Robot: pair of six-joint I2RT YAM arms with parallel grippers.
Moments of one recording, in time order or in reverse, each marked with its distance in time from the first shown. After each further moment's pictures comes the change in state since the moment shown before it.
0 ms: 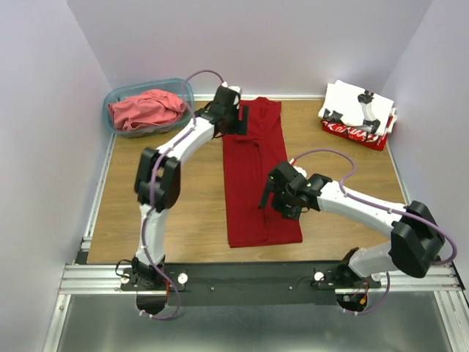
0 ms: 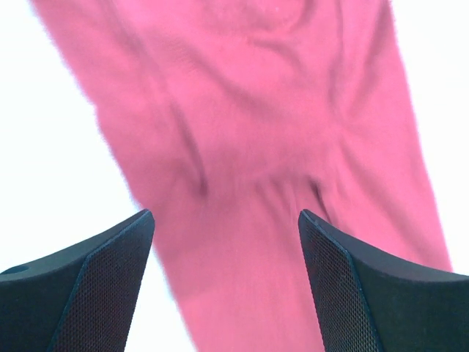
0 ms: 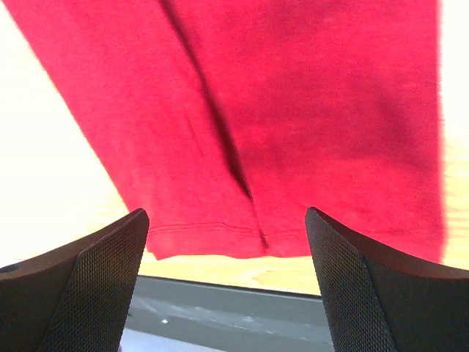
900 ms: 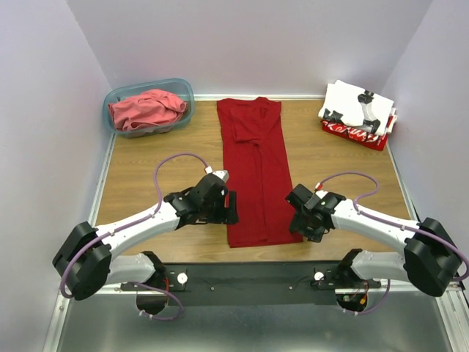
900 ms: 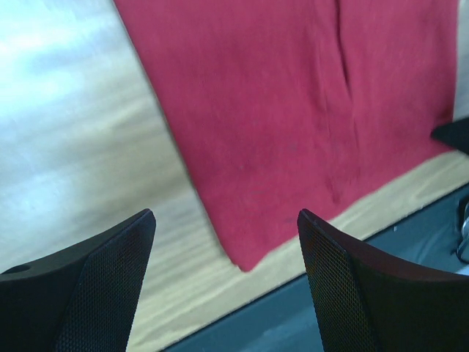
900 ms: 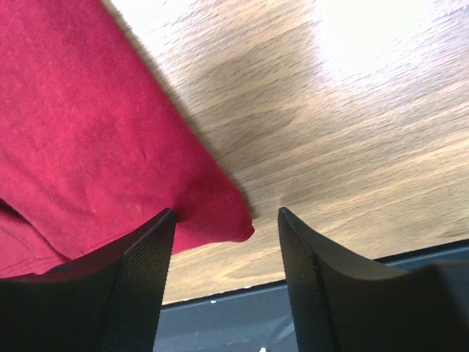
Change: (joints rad) left arm -0.349 -0.995 -1.210 0.058 0.029 -0.395; right arm -0.038 -0.188 -0.278 -0.183 0.122 0.104
